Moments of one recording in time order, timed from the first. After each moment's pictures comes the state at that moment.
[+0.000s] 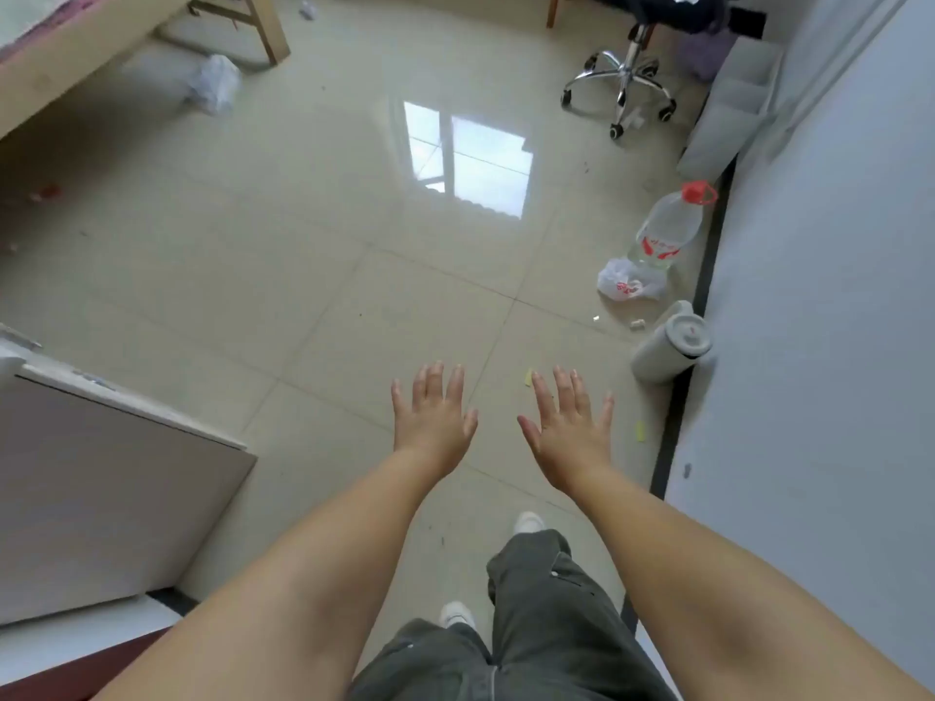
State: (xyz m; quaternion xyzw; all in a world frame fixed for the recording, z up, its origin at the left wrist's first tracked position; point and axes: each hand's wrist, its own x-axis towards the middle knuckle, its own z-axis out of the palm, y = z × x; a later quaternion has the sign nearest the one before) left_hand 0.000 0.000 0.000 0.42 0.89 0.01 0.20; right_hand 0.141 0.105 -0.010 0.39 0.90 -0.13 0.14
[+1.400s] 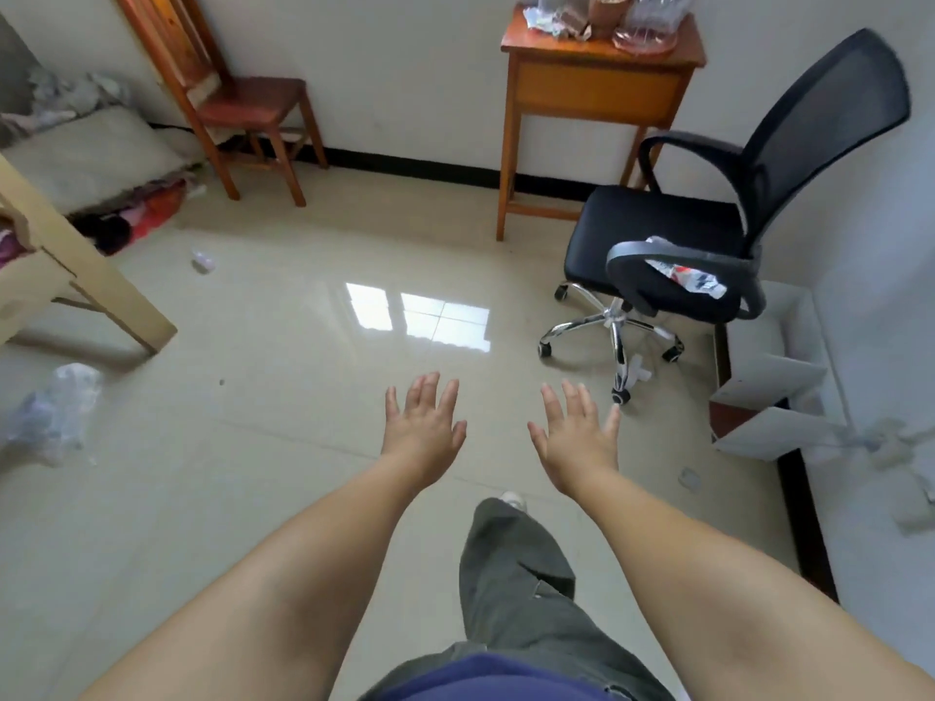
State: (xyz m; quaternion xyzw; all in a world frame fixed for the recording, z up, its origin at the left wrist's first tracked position) left_hand -0.746 0.911 0.023 0.54 0.83 -0.03 0.13; right_hand -0.571 1.008 0.005 0.49 0.86 -0.11 0.08
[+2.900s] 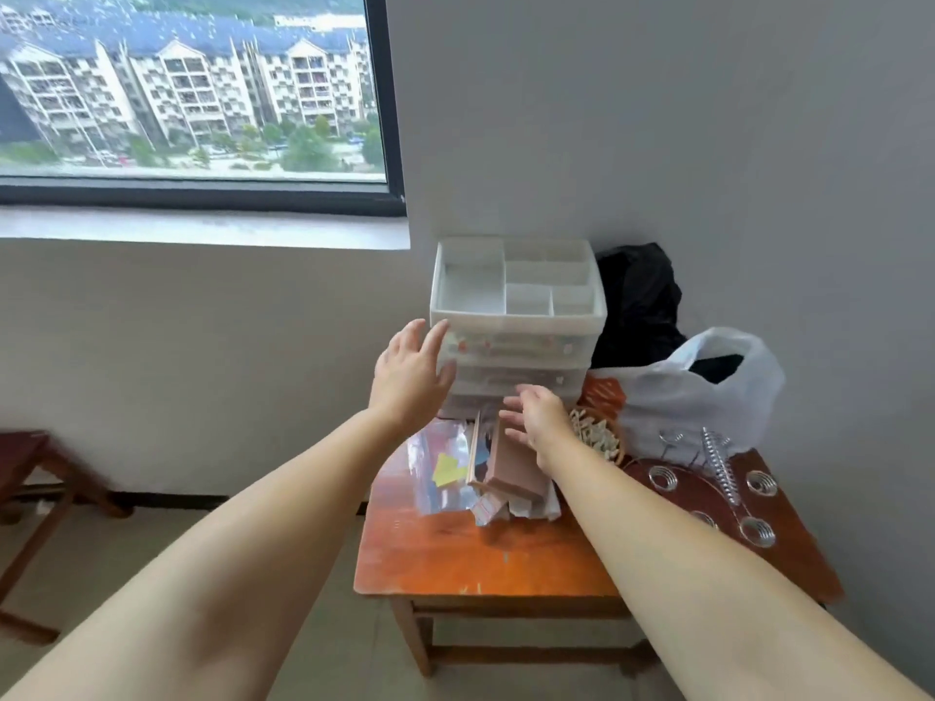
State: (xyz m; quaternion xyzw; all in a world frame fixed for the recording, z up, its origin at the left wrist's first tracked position) left_hand -1.254 2.198 0.188 0.60 0.77 0.22 0.03; right_hand -1.097 2.250 0.141 0.56 0.45 -0.62 -0.33
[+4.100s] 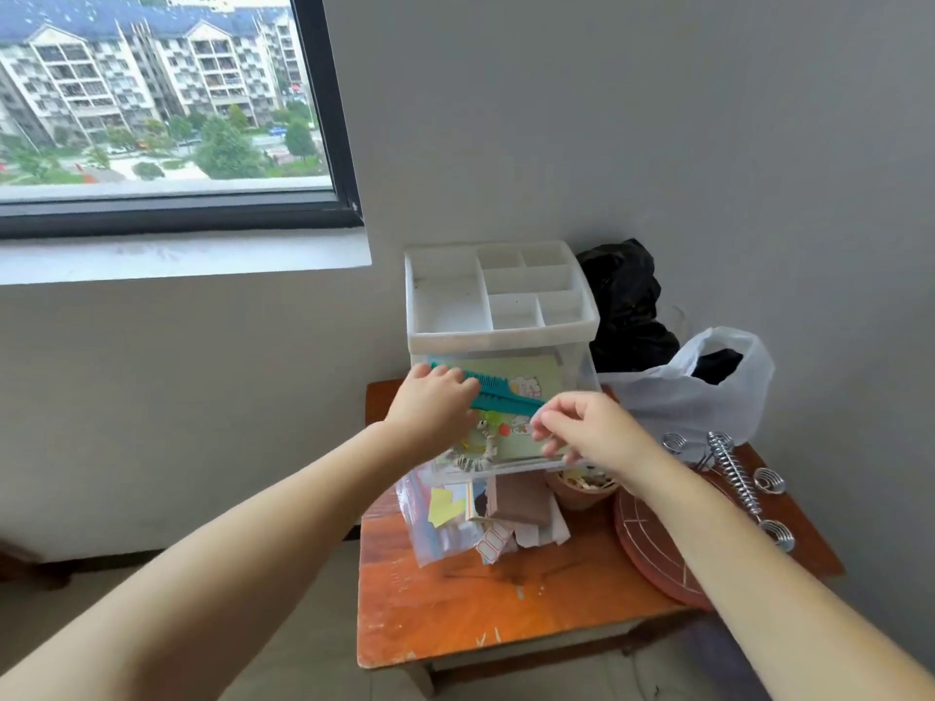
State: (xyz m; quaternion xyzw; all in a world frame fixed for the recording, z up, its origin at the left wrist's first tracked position) left_hand -1.253 2.244 0.179 0.79 0.61 0.04 -0.05; right_hand -1.049 2.236 0.205 0.53 0.67 -0.48 -0.22
